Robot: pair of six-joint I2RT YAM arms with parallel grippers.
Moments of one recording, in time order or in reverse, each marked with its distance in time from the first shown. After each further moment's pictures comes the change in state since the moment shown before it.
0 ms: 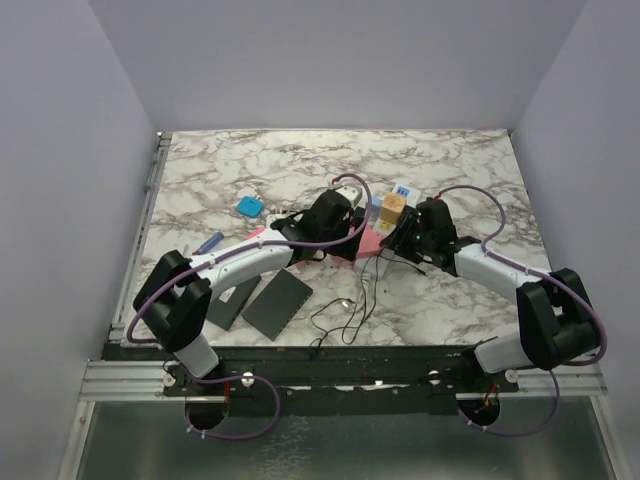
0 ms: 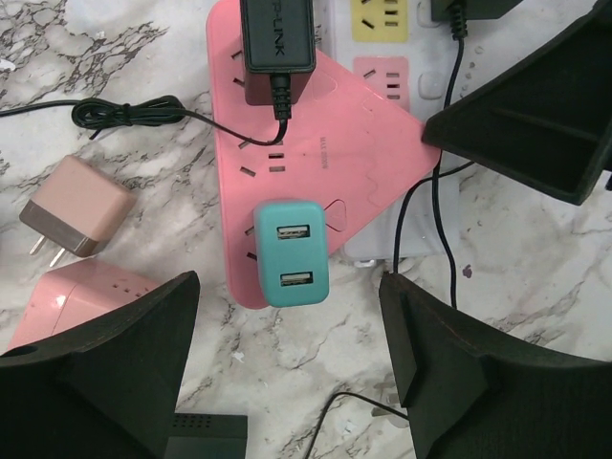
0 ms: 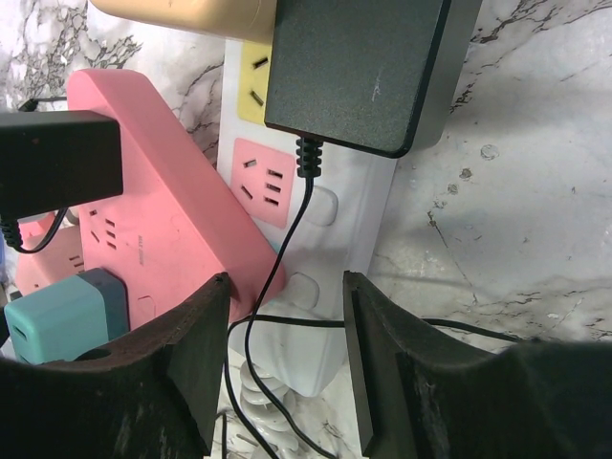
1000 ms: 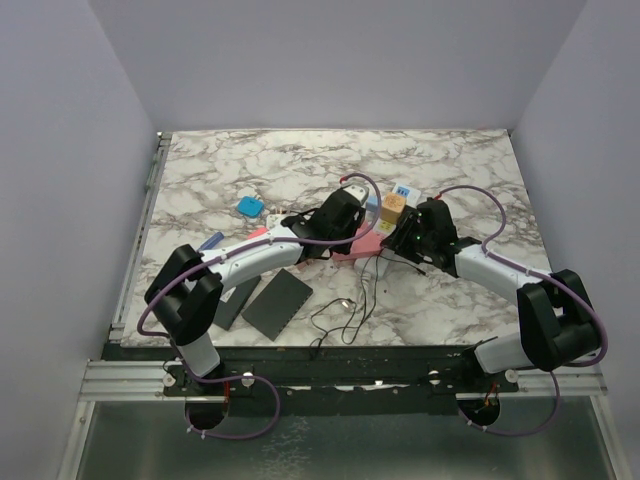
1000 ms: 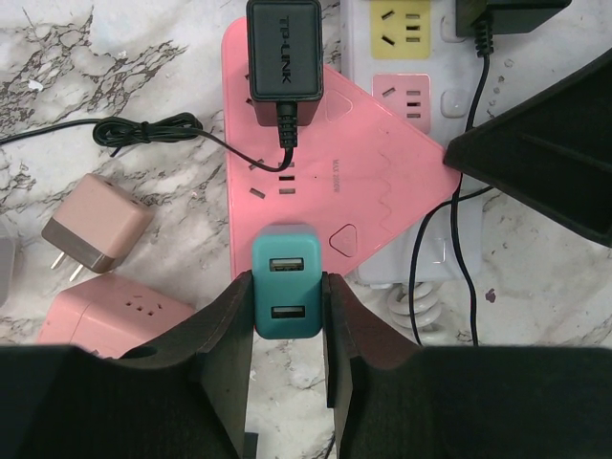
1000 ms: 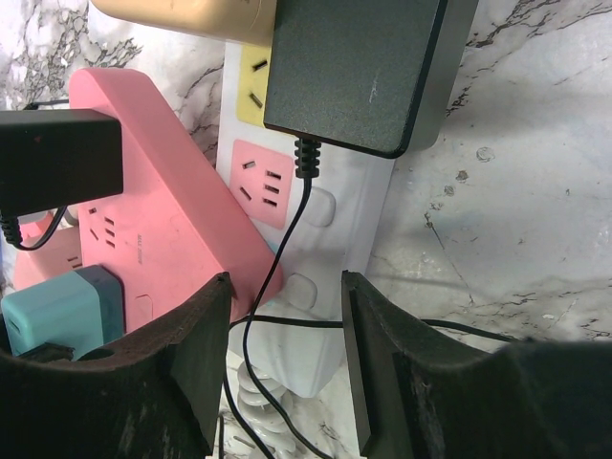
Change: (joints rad) left arm -0.027 0.074 0.069 -0.037 -0.106 0.028; right arm 0.000 -0.006 -0.008 0.008 0.009 -0.007
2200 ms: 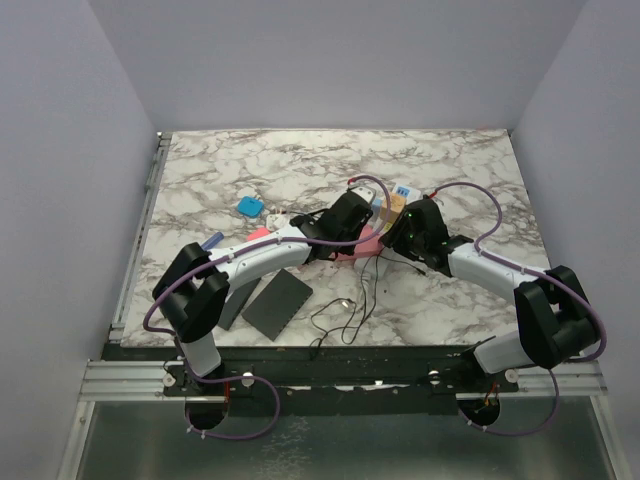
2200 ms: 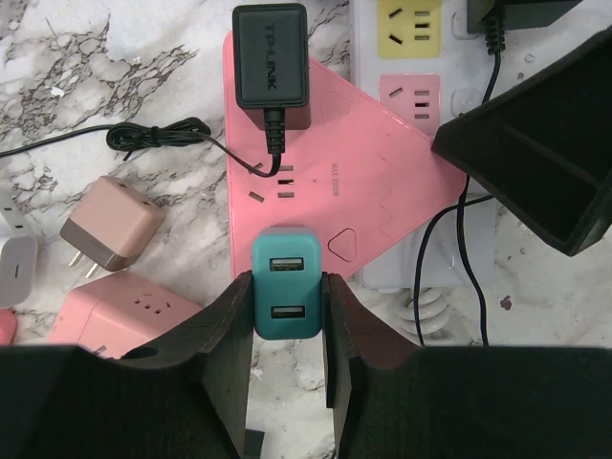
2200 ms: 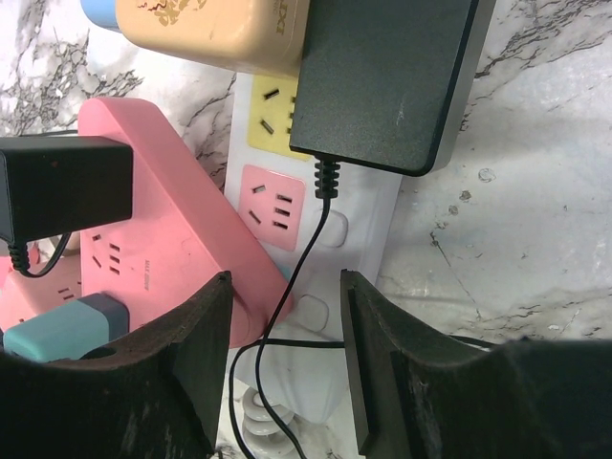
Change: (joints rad) left arm -0.061 0.042 0.058 -0.053 -0.117 0.013; right arm 0.069 0.031 0.034 -0.001 0.144 0.016
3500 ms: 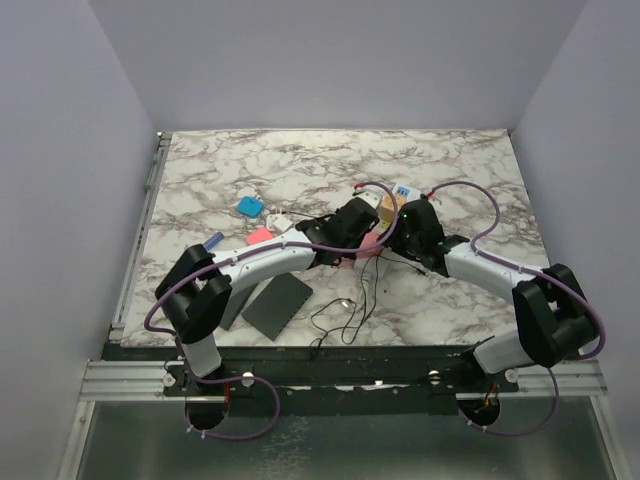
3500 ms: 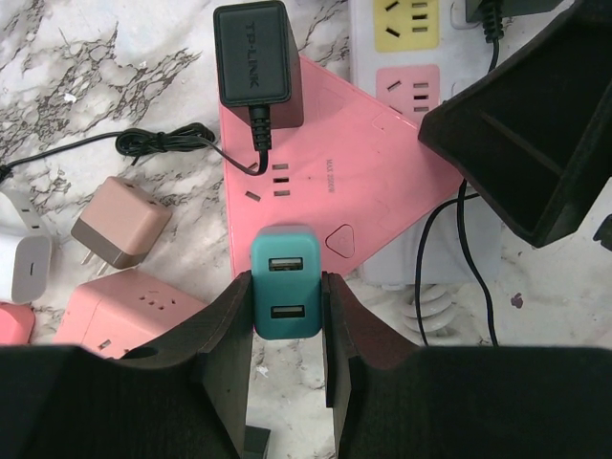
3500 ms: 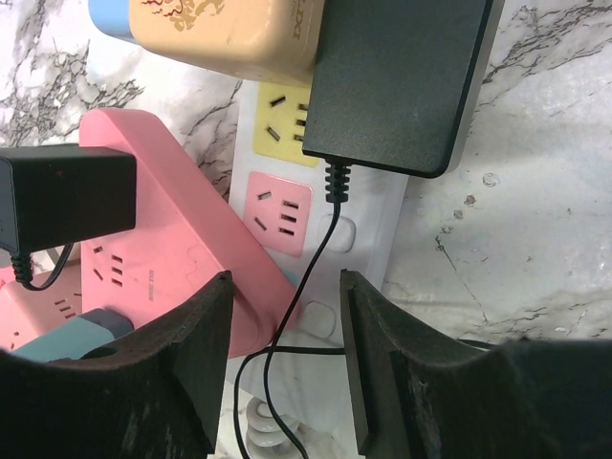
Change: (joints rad) left arm -0.038 0.005 0.004 -0.008 -0.038 0.024; right arm 0.039 0.011 0.012 -0.002 0.064 0.014
